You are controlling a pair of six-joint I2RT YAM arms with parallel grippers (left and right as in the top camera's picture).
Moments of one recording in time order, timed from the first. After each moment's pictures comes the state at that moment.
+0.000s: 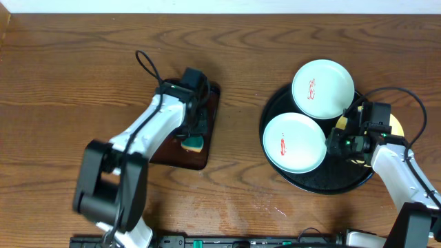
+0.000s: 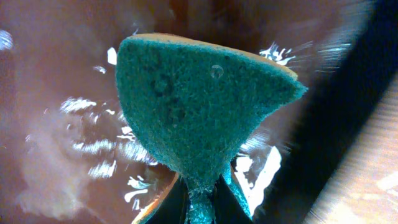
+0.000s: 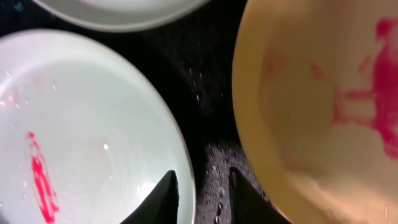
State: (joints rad) left arm -0.35 1.80 1.20 -0.87 0.05 -0.41; right arm -0.14 1.45 0.72 -0.52 -0.22 0.15
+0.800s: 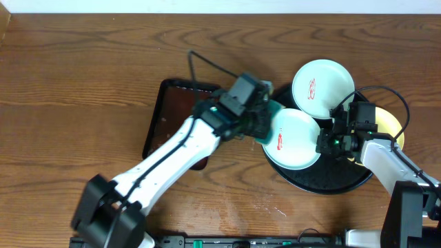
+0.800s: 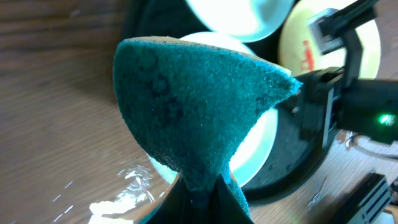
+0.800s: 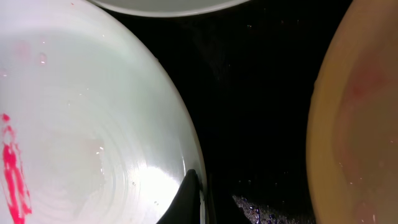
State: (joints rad) left arm -0.72 1.69 1.32 -0.60 0.26 -0.46; right arm -0.07 1.56 0.69 -0.39 -0.25 0.13
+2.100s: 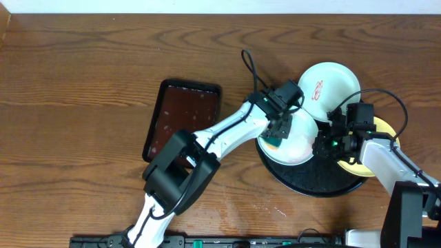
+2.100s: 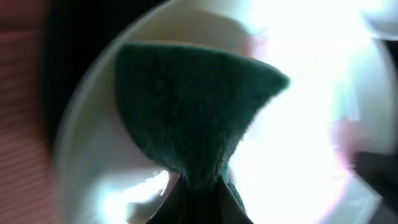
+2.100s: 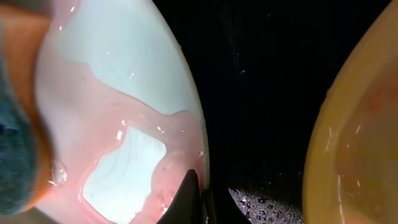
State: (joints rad) left arm -0.81 2.14 1.60 -0.66 0.14 -0.53; right arm -0.07 1.56 0.70 -0.45 -0.31 0.18
